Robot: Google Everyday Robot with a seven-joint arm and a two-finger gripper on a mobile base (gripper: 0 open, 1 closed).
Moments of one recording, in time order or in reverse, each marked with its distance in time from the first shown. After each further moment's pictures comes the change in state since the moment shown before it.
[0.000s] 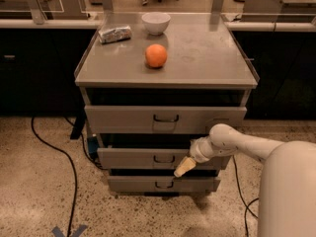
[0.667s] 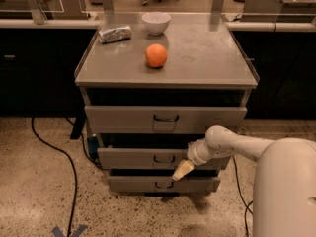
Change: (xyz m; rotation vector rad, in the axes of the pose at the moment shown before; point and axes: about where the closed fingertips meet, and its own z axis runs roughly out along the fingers) arm 0.004 0.011 0.011 -0.017 0.034 -0.012
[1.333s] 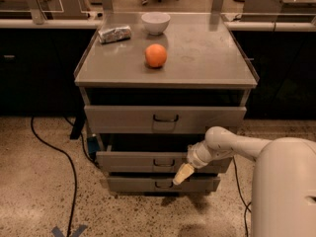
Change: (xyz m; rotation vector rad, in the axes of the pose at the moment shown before) arm 0.010 0.018 0.005 -0.066 0.032 -0.003
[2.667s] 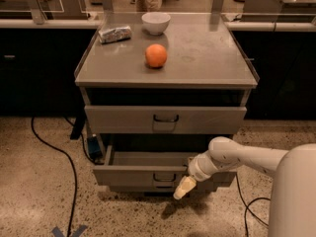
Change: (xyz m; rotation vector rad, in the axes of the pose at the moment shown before) arm 0.018 0.058 -0.010 -0.073 -0.002 0.007
